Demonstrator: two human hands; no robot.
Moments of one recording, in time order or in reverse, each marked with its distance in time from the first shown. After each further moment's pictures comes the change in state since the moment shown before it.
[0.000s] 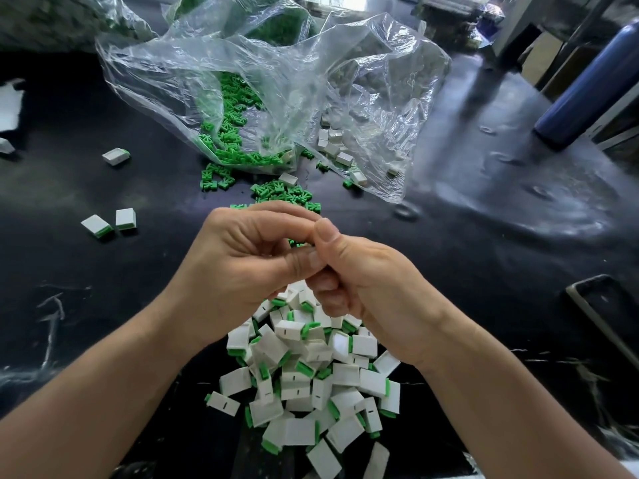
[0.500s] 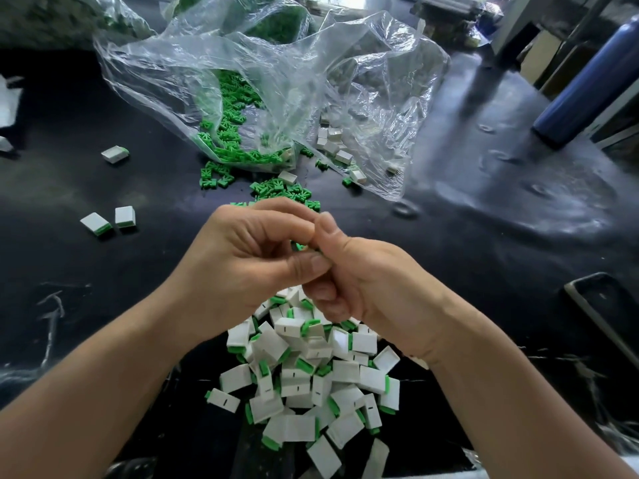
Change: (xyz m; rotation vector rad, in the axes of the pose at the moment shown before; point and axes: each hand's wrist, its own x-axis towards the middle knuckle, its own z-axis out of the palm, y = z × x) left_hand 0.000 0.004 -0.003 0.071 -0.069 -0.037; right_hand 0.004 0.003 -0.007 -0.001 -0.095 0.082
